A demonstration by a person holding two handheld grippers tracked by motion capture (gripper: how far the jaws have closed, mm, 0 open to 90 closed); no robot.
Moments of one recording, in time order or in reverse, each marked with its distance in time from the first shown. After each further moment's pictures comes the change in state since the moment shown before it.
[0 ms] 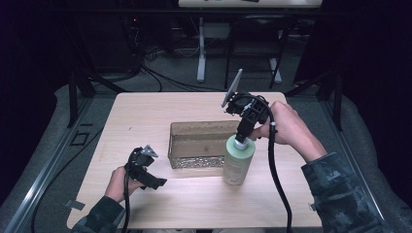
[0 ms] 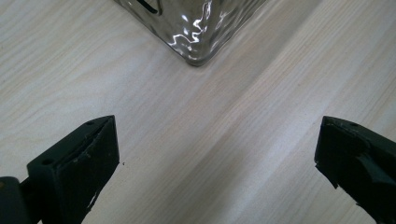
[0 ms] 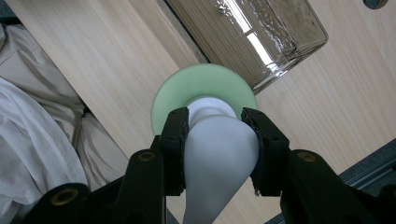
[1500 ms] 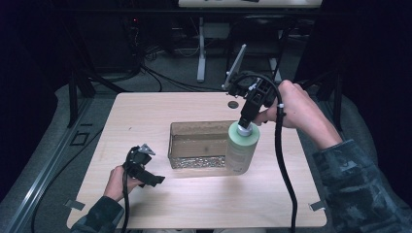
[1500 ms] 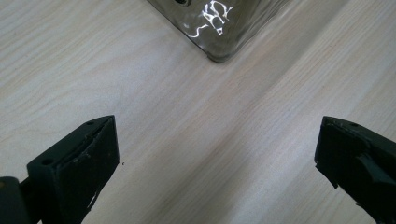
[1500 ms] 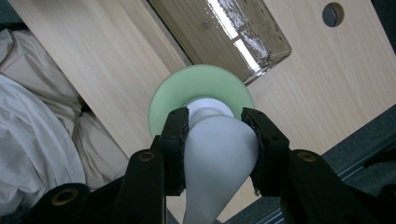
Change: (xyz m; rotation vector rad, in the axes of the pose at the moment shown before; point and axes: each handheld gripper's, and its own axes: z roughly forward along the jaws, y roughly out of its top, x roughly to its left) left arm 0.013 -0.004 0.006 -0.007 0.009 -0.039; right arm -0.001 0.009 -0.055 -0.023 -0.055 -0.023
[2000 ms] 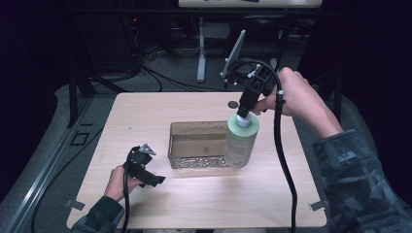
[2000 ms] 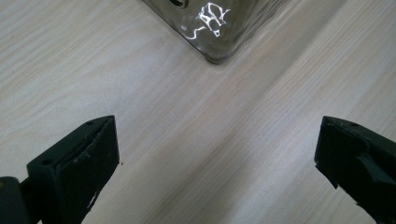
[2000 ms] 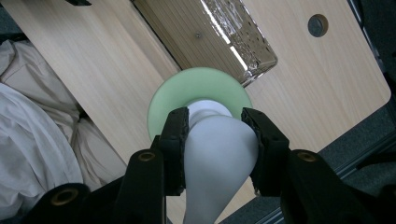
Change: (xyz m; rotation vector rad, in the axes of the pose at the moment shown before) left arm -0.001 0.001 0.000 -0.001 -0.002 0.006; right arm -0.010 0.013 -0.016 -0.013 -0.010 0.003
